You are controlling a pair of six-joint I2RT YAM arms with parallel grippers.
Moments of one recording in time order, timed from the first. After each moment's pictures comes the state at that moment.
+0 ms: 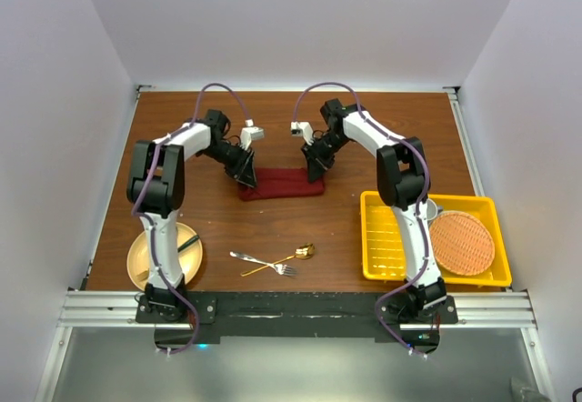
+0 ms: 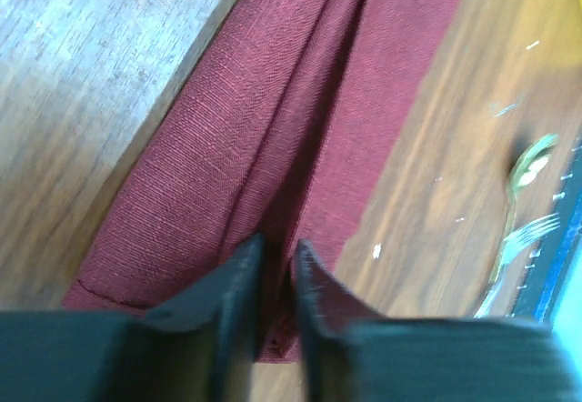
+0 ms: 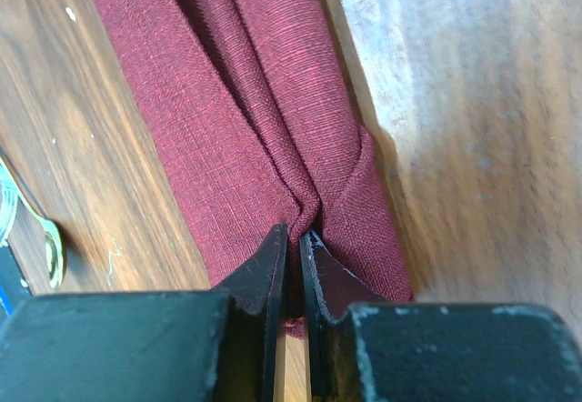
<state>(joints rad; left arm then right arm) -0.16 2.14 1.52 -0.82 0.82 0.55 0.39 2.40 1.98 -1.04 -0.68 -0.61</state>
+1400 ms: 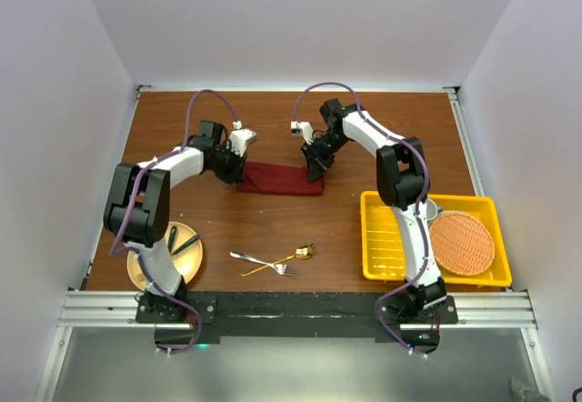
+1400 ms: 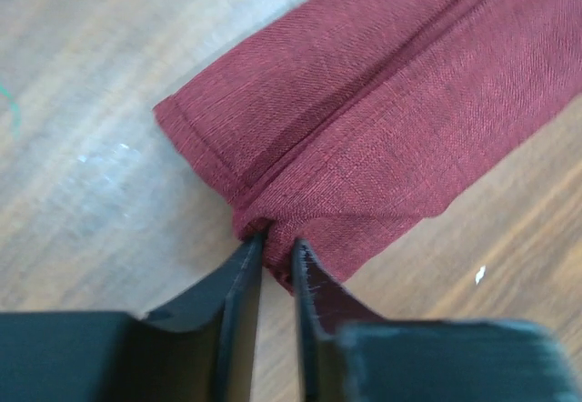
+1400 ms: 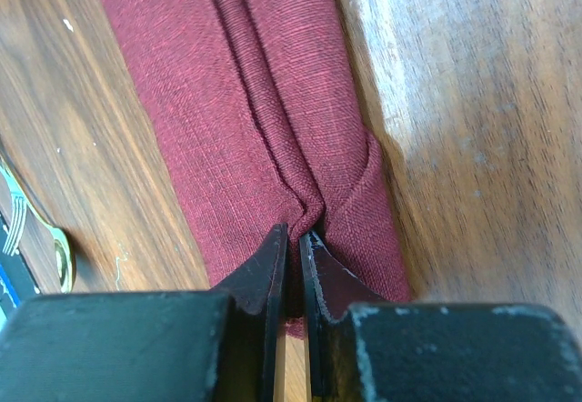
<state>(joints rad) -0.20 1.82 1.10 -0.33 0.39 0.32 0.38 2.40 1.99 -1.04 -0.67 -0.56</state>
